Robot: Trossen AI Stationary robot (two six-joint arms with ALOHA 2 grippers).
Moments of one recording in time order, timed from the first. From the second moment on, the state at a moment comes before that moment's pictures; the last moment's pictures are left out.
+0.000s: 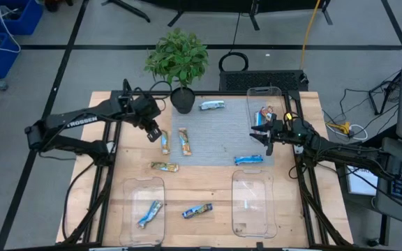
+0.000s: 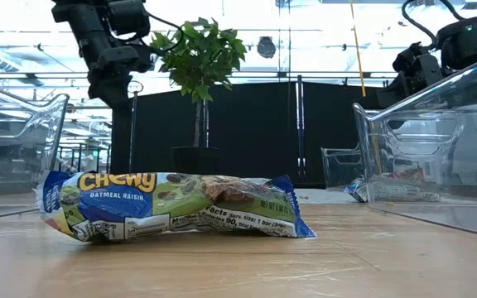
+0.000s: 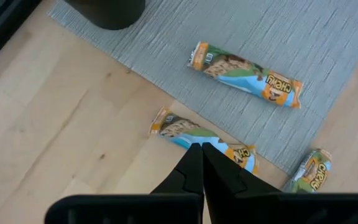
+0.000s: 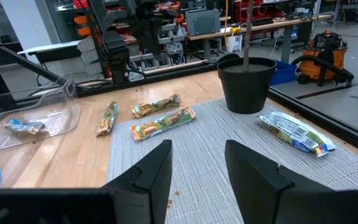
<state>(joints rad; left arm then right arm) 0.45 1.17 0.93 -0.84 0.03 -0.16 -0.48 0.54 0.01 0.43 -0.26 0.10</state>
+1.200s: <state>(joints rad) 0.37 1.55 0.92 -0.77 0.07 -0.22 -0.48 0.54 0.01 0.43 -0.26 0.10</state>
